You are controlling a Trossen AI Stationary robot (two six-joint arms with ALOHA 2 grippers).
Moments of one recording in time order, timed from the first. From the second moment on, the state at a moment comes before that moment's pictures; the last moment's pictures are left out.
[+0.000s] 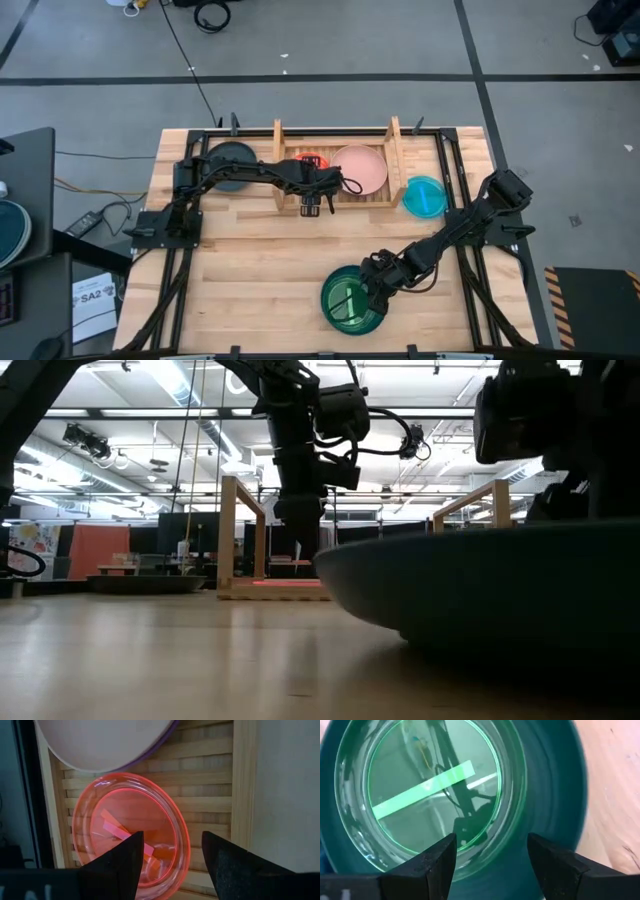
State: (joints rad) left arm 0.15 2.03 1.56 -0.78 -0.37 0.27; right arm 0.57 1.73 0.93 -0.32 0.11 0.94
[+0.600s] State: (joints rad) left arm 0.15 2.03 1.56 -0.78 -0.37 0.26; right arm 0.57 1.76 0.93 -0.29 0.11 0.93
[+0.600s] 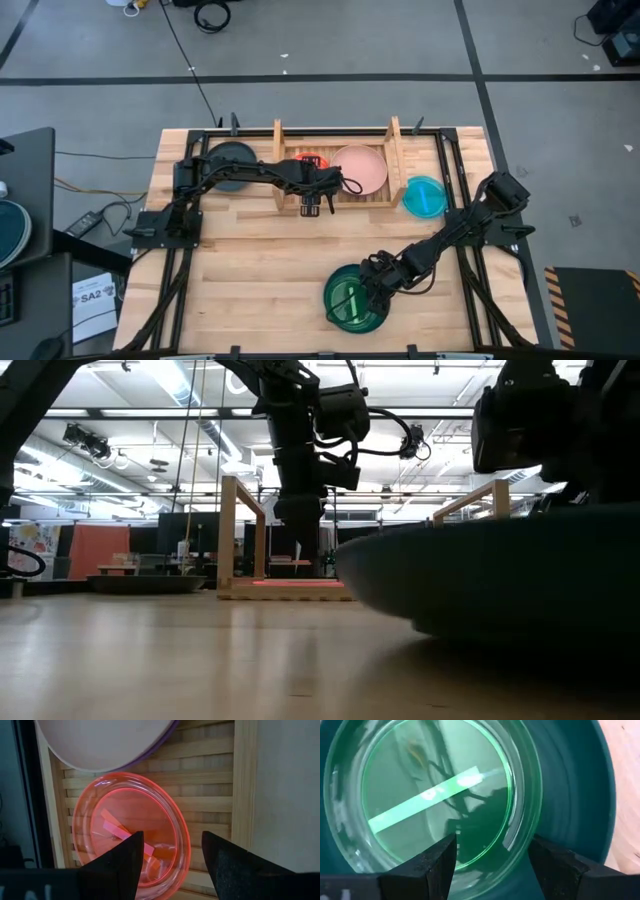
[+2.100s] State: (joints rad) left arm 0.15 2.00 1.56 -0.78 -0.37 0.28; right arm 0.57 1.77 0.93 -0.26 0.11 0.86
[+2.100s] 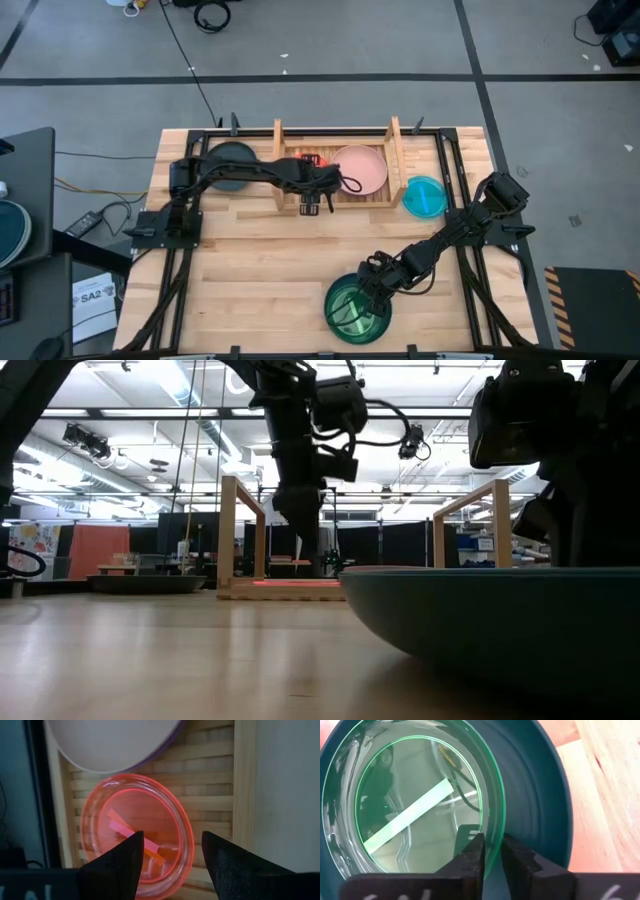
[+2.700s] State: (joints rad) left arm 0.12 1.79 1.57 -0.83 -0.35 0.15; right arm 0.57 1.77 0.93 -0.24 0.11 0.86
